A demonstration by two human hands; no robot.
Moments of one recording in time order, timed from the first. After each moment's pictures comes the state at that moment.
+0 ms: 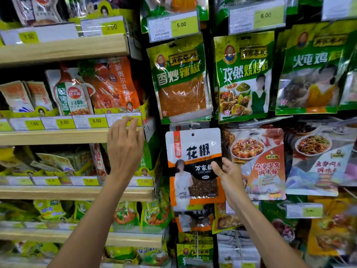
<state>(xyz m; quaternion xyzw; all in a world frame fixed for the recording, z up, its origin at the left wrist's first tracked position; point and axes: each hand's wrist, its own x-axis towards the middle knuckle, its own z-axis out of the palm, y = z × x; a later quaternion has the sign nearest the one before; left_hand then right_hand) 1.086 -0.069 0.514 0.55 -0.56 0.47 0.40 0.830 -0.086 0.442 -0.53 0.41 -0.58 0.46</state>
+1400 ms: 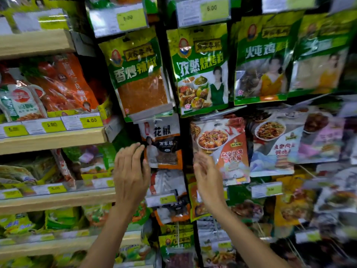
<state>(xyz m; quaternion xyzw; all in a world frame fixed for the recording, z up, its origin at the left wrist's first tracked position) 0.998 -0.052 0.452 0.48 -0.64 0.38 0.48 0.804 -0.055 0.428 -0.61 0.45 -0.58 0.30</state>
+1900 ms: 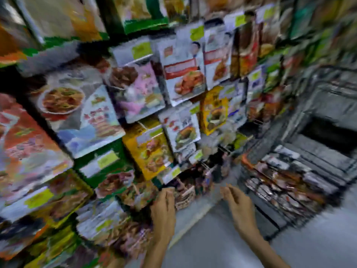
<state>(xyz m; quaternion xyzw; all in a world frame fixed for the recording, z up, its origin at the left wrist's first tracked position) 0.562 0.054 0.261 0.52 -0.70 -0.32 0.37 0.399 0.149 0.246 -0.30 0.74 -0.56 0.23</state>
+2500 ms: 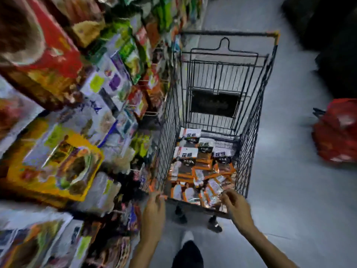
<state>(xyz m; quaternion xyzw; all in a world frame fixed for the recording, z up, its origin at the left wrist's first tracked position) 0.182 -0.013 0.153 0.31 -0.84 -0.43 0.06 0.098 0.212 0.123 0.03 0.88 -0.45 0.15</state>
